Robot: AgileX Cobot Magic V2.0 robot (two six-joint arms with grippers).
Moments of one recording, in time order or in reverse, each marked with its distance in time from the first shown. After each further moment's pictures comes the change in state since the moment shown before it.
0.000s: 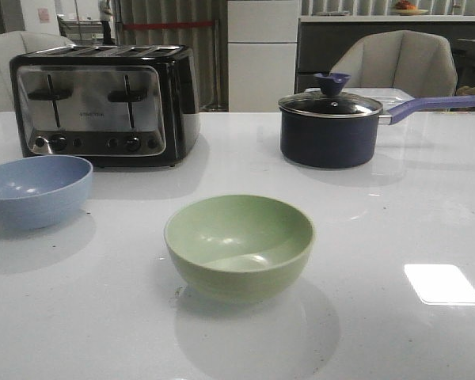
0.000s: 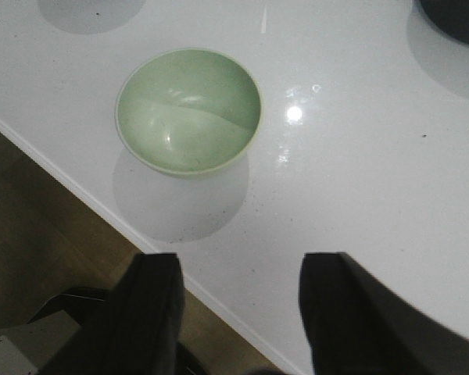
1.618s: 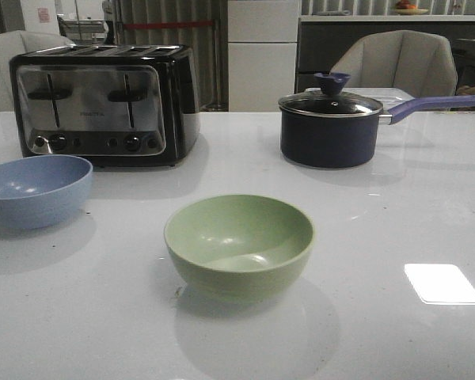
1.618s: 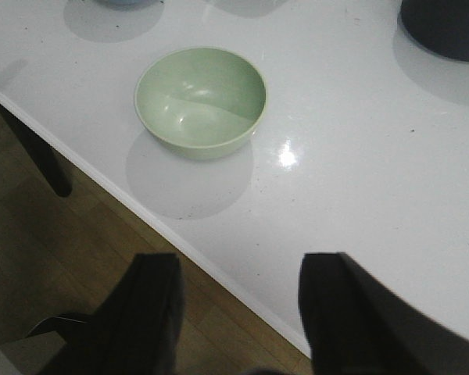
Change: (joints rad) left arm 0.000 0.981 -0.446 0.012 0.044 0.025; right arm 0.000 -0.284 0.136 0.000 0.042 0.000
